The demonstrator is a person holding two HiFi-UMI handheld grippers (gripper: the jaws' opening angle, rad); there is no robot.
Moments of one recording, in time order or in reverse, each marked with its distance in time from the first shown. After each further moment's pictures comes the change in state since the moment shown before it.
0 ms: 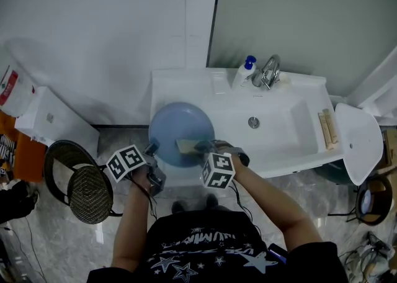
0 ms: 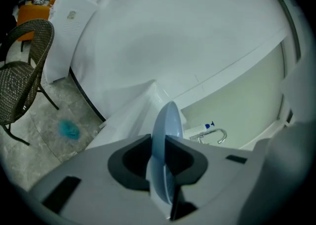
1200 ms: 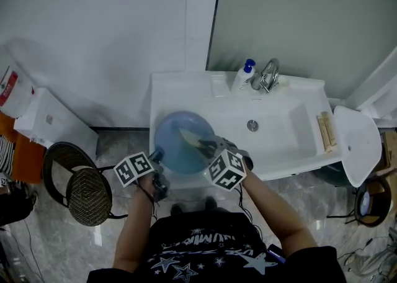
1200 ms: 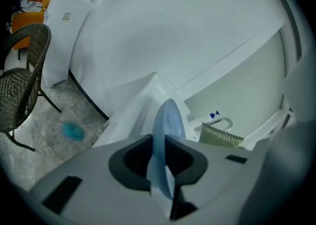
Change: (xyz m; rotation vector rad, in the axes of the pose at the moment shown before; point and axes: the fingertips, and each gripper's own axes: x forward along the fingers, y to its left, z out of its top) left arm 0.011 0.015 -0.026 0.065 0.044 0.037; right arm -0.038 -0.040 0.013 0.252 -0.138 -0.139
